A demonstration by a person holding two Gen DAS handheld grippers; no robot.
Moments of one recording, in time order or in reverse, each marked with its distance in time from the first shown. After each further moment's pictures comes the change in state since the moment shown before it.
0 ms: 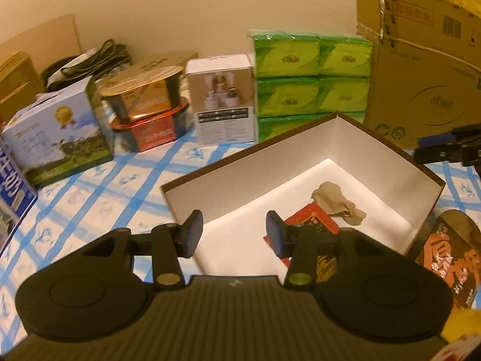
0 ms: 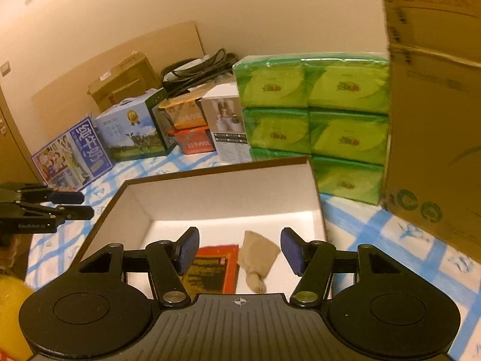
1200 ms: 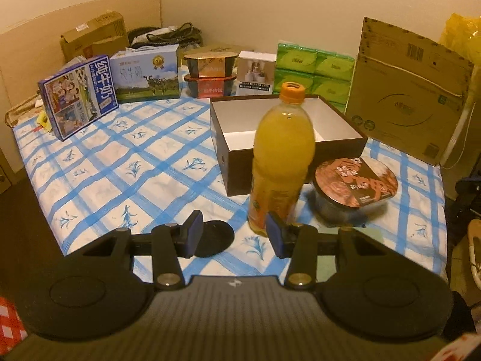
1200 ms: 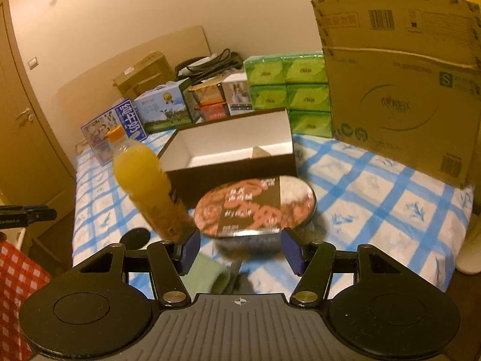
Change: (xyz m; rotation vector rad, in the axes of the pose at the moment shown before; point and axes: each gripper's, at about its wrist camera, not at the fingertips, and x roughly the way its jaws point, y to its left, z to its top) left arm -0.288 -0.114 -0.167 -0.269 -0.013 0.165; right arm -0.275 0.050 -0.156 0.014 0.014 -0.003
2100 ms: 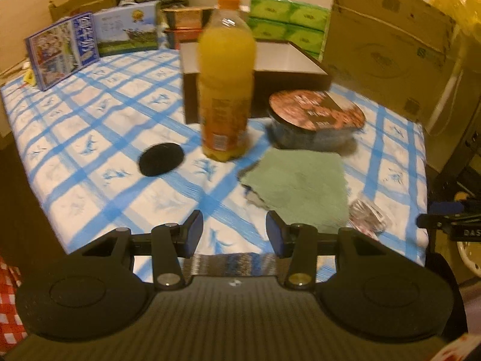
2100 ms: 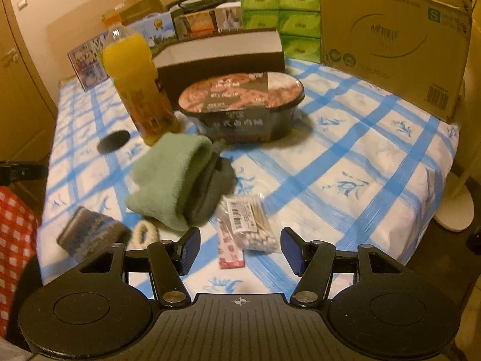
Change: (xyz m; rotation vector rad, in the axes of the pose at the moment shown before) left arm 0.006 -0.078 -0.088 -0.009 0.141 -0.047; right arm 0.007 0.003 -0.114 -0.066 0.212 -0.101
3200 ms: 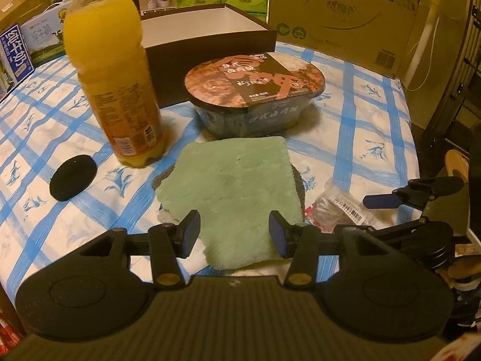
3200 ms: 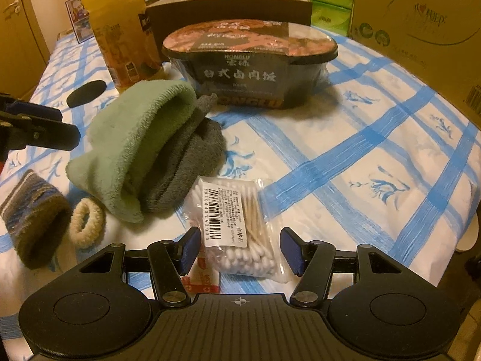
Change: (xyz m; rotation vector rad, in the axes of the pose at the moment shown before) left arm 0.099 -0.087 0.022 0.156 0.095 -0.079; right arm 0.108 -0.011 -0.004 -0.125 0.103 -0.025
